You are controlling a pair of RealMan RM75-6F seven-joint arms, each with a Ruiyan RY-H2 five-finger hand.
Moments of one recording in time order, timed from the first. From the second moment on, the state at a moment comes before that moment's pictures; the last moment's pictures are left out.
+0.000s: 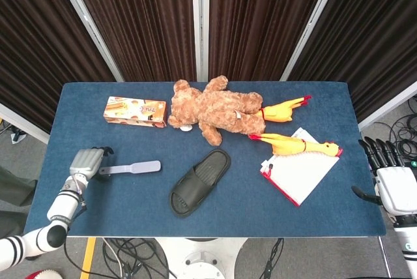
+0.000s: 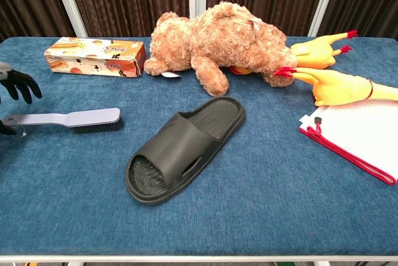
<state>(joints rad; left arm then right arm) -0.57 -1.37 -0.16 -1.49 0.78 0.80 0.48 0.15 -0.98 0.08 -1.65 -1.53 1.43 0.06</state>
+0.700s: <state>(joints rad) -0.69 -1.42 -0.08 -1.52 0.62 0.80 0.50 0.15 -0.98 0.07 -1.64 -1.52 1.43 0.06</state>
